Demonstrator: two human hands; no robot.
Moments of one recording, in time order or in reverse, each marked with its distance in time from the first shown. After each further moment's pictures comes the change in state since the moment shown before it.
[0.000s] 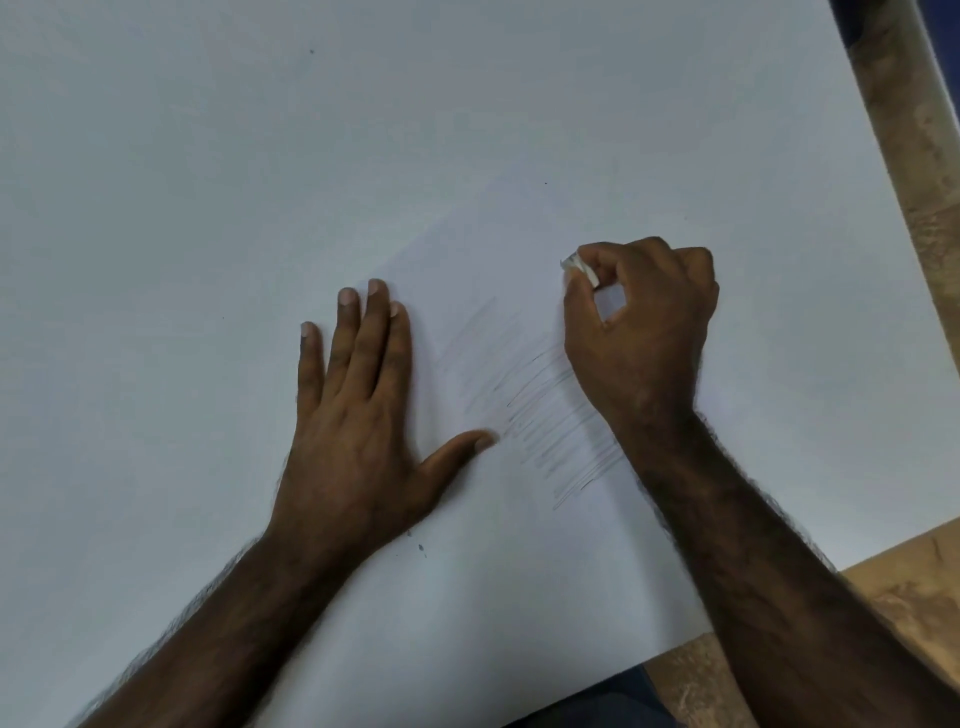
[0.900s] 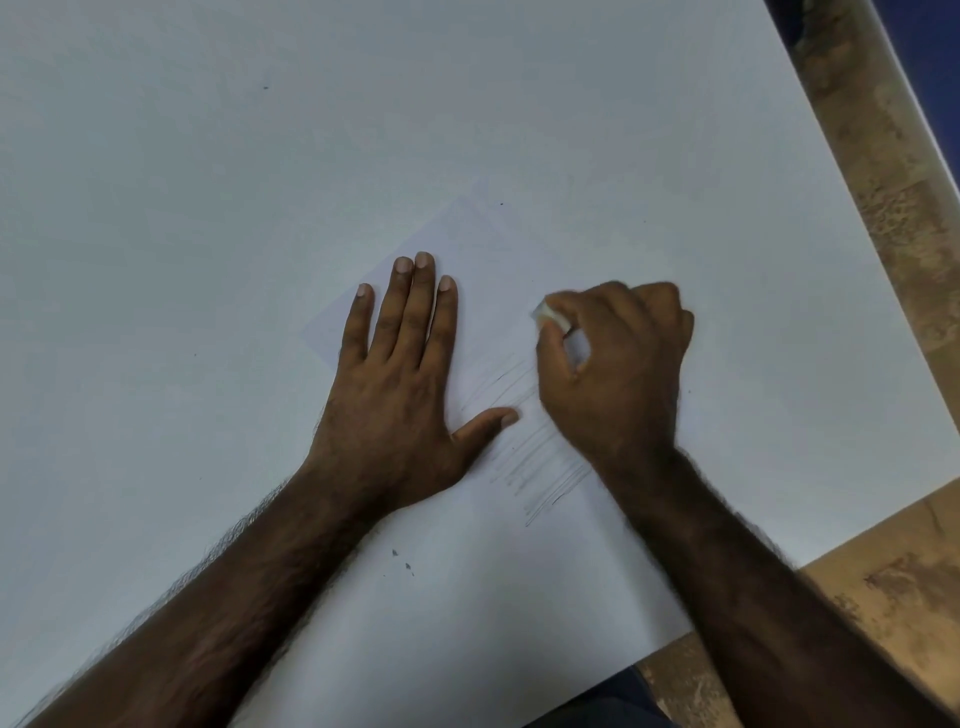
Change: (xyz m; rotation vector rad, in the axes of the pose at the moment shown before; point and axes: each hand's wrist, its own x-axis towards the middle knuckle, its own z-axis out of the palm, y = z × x) left_hand 0.056 0.020 0.011 0.160 -0.018 0.237; right_hand -0.026 0.009 -0.011 -0.108 0.011 -0.099
